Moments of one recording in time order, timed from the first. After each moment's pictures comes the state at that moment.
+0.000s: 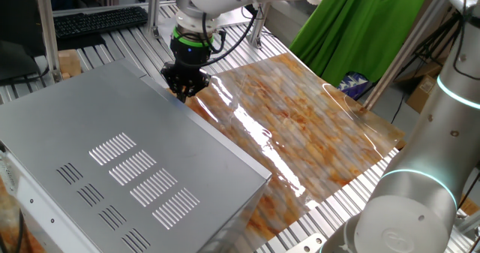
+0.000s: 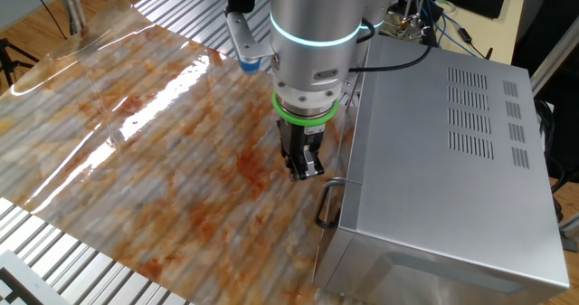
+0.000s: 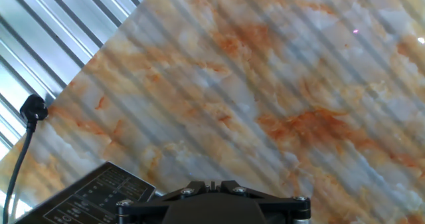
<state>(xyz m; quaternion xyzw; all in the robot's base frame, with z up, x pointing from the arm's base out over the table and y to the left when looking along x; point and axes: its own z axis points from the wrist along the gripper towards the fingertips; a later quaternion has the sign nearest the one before) 0.535 0.103 0.170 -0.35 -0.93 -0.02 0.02</state>
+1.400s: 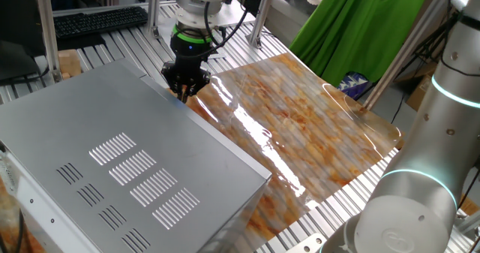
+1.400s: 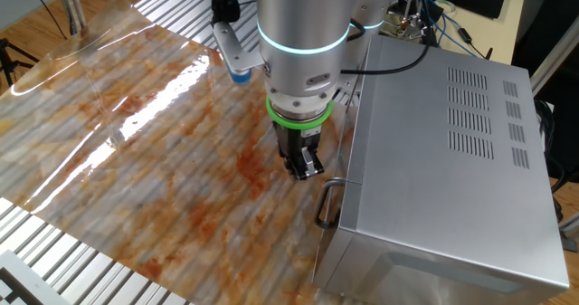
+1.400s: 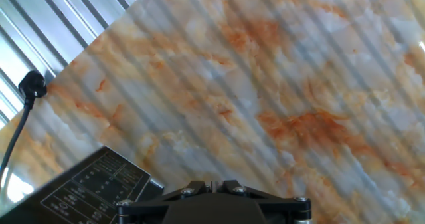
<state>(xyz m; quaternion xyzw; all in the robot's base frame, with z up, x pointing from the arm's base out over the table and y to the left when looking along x) 0.537 0.104 0.169 -0.33 -0.94 -0.02 0.05</state>
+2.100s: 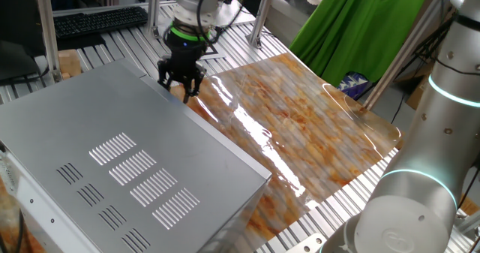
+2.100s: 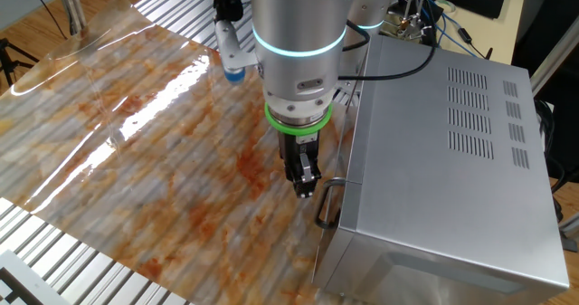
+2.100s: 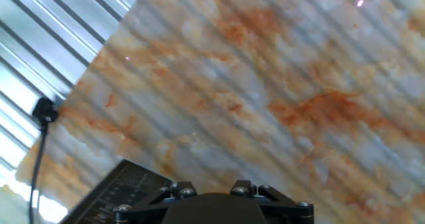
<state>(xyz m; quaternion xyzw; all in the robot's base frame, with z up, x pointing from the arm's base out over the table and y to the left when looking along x) 0.554 0.121 0.173 -0.39 -0.92 -0.04 0.05</state>
